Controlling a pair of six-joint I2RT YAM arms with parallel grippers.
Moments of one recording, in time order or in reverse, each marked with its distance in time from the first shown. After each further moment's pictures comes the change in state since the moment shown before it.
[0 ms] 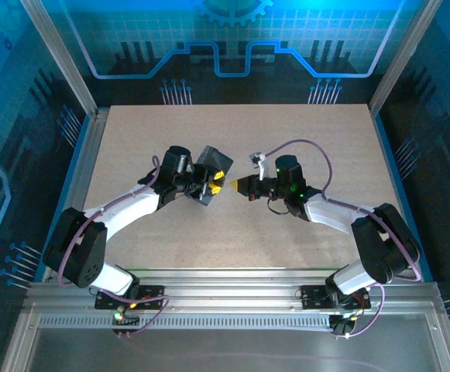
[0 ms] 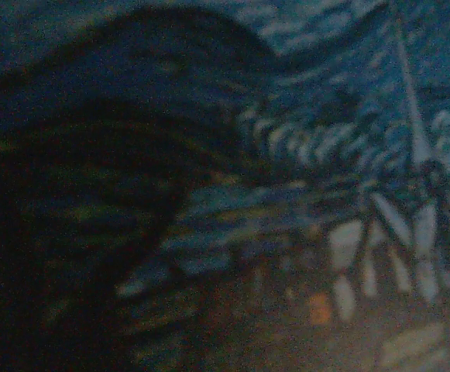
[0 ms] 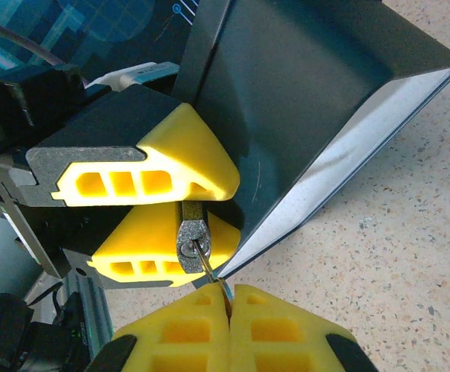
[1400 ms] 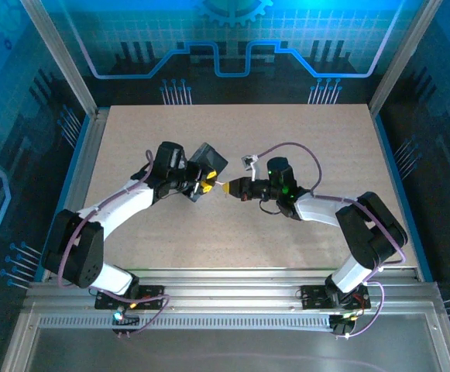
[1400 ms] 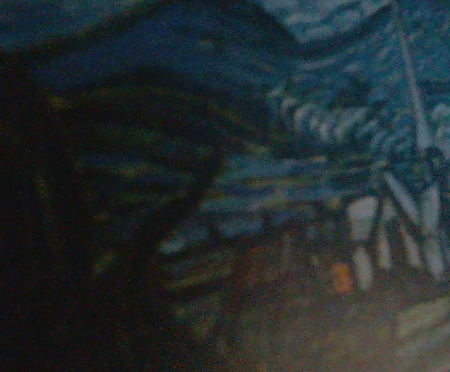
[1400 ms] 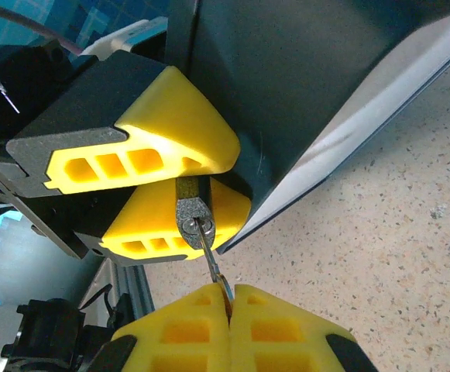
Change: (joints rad) left arm 0.073 -0.011 0.050 -0.158 0.029 0.205; right arm 0.043 0.121 0.020 0.147 -0.067 0.174
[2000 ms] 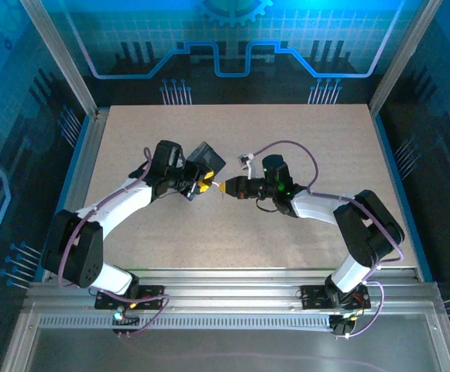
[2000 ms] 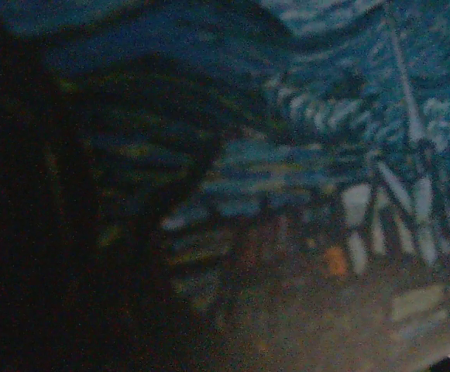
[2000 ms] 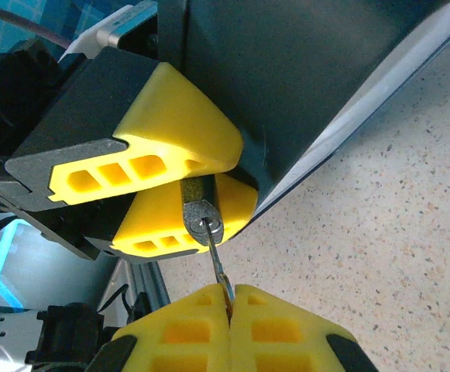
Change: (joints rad) left arm 0.018 0.003 0.013 -0.035 -0.005 0.064; right arm 0.022 0.027 0.058 -0.057 -0.006 0.072
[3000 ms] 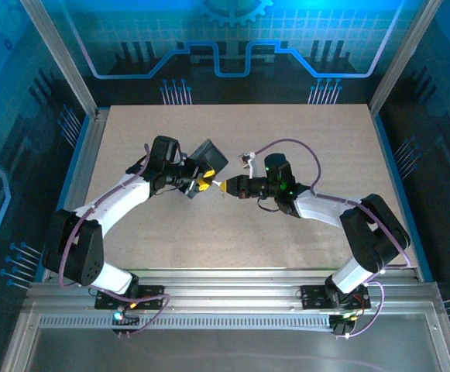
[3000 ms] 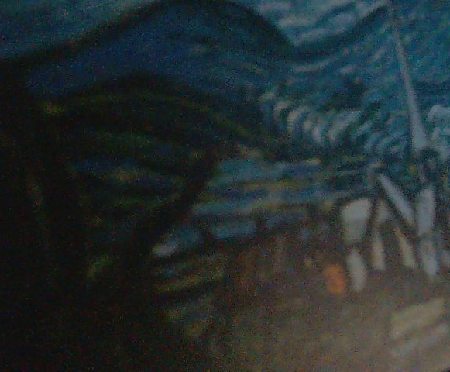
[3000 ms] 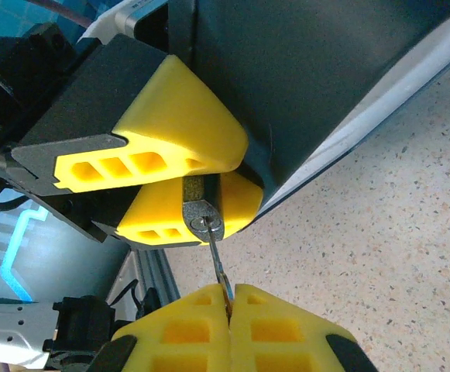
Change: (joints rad) left arm 0.035 0.008 0.054 -0.073 0.110 0.080; right arm -0.006 -0.056 -0.010 -0.046 -0.014 -0.018
